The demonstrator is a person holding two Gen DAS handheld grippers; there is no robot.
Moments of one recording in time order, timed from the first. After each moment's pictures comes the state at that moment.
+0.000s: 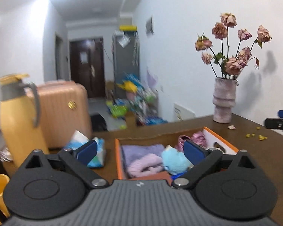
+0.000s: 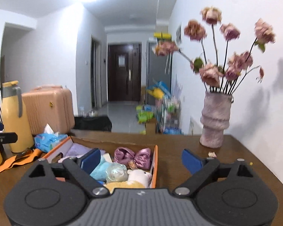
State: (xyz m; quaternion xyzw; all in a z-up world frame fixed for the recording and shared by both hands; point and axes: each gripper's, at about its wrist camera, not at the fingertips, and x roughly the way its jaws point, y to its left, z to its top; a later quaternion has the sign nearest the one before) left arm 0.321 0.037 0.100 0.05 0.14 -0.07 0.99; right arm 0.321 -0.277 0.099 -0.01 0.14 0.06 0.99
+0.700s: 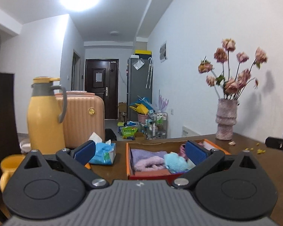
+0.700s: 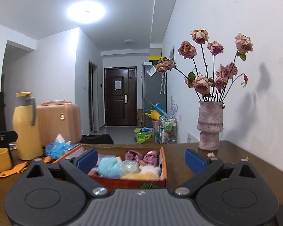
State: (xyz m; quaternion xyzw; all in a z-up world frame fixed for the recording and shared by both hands) left arm 0.218 0.048 0.075 -0.01 0.07 -0.05 1.00; right arm 0.223 -0.251 0.063 0.02 0.08 0.05 1.00
